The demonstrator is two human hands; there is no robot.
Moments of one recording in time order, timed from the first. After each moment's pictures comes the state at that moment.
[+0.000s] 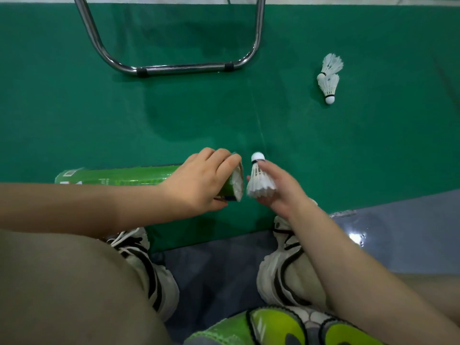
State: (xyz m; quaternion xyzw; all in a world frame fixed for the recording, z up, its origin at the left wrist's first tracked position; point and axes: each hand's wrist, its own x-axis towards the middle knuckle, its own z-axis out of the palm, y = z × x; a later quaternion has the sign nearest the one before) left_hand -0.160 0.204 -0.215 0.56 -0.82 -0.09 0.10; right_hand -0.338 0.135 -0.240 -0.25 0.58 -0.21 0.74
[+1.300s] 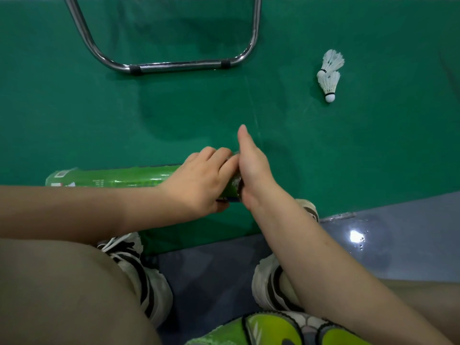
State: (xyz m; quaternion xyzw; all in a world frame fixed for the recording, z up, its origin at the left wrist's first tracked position) left_hand -0.174 0.192 -0.208 0.57 -0.81 -0.10 0.09; right_hand -0.273 0.130 -0.198 -0.27 0.59 -0.23 0.72
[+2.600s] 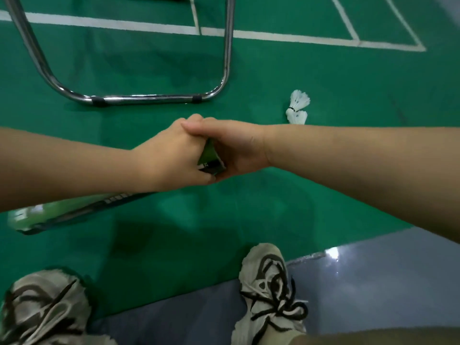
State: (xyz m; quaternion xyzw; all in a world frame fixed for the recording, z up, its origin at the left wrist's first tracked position) left_hand -0.154 0.075 -0.167 0.61 -0.76 -0.18 0.12; right_hand -0.274 0.006 -0.138 -0.52 0.40 0.13 0.75
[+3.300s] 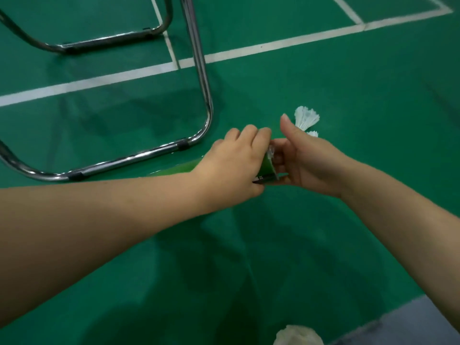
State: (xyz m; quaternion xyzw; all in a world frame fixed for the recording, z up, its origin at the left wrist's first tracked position) left_hand -0.219 -0.088 -0.195 0.56 -0.83 -0.05 0.02; right_hand -0.371 -0.139 -0.194 -0.45 0.42 -0.11 0.78
